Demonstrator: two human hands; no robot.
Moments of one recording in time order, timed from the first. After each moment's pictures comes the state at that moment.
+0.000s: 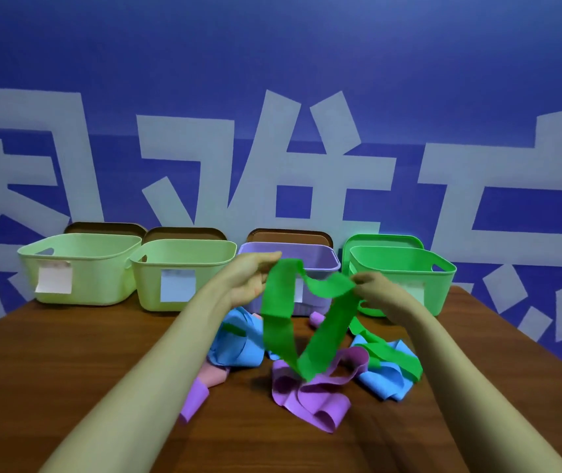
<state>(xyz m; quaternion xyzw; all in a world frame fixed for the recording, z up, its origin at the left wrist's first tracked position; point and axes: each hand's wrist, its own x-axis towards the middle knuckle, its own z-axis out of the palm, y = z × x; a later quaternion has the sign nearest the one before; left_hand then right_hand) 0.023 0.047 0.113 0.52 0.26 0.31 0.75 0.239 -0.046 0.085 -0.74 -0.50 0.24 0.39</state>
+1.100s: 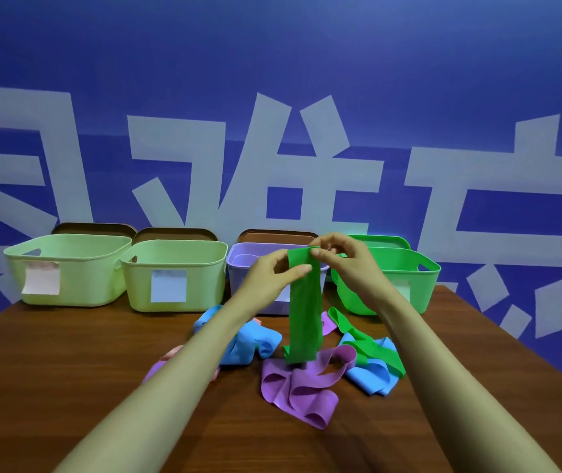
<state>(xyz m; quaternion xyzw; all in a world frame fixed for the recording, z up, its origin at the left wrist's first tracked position) 0.049 0.021 0.091 0.76 0.19 0.42 0.46 0.191 -0.065 0.124 -0.52 -0.59 0.17 0.59</state>
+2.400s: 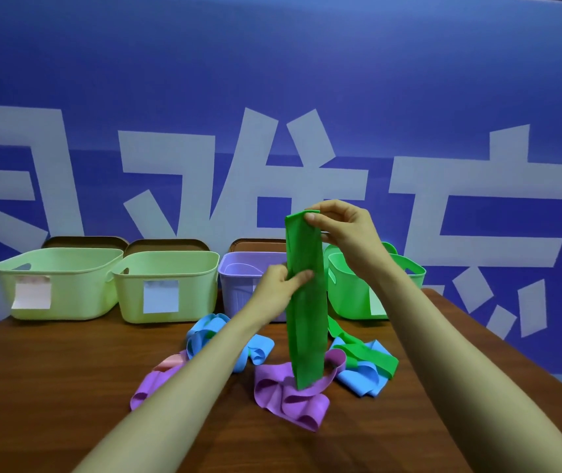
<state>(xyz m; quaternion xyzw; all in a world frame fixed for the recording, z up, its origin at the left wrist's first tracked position) 0.072 -0.003 0.096 0.72 0.20 0.40 0.52 0.184 -0.080 0.181 -0.42 -0.56 0.23 0.68</state>
